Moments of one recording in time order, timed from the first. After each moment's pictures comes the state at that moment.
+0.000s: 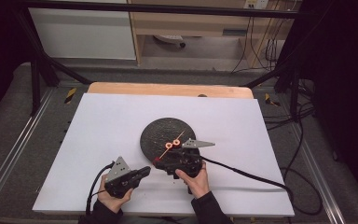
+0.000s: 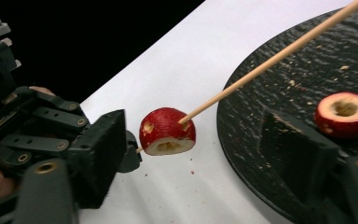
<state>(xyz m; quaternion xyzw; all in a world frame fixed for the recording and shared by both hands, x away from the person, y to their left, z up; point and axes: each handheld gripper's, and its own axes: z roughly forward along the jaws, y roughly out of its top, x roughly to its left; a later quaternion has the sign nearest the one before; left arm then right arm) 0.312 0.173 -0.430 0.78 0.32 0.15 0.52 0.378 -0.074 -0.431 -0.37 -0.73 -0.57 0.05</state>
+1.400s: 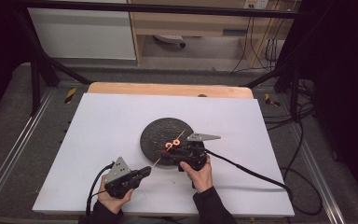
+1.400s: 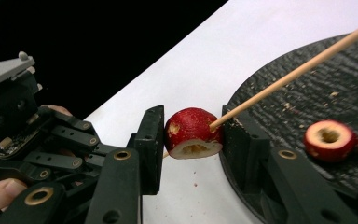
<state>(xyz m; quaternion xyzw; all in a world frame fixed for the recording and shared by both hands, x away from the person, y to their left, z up) 0.310 0.173 -0.427 0.77 0.32 0.15 0.53 0.388 -0.088 -0.409 -0.36 -0.72 -0.58 0.05</state>
